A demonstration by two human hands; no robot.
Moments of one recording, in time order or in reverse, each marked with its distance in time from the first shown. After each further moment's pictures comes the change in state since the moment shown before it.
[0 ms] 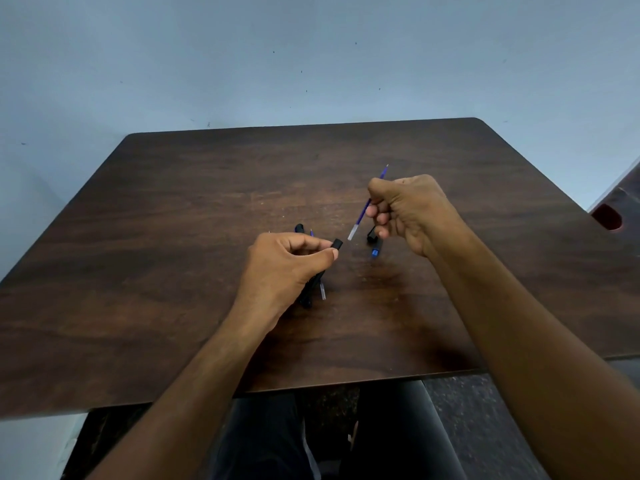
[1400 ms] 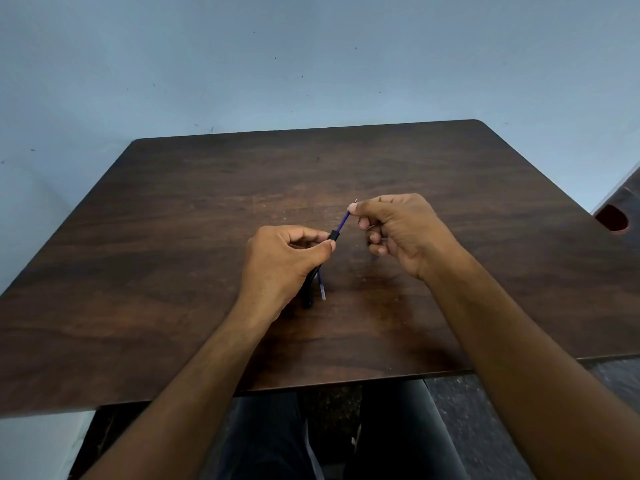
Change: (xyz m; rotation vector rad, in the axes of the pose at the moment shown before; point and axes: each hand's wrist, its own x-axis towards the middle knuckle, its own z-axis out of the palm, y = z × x) left_hand 0.011 -0.003 0.002 0.041 0.076 0.059; right_hand -0.018 0.017 0.006 0.093 -0.138 0.006
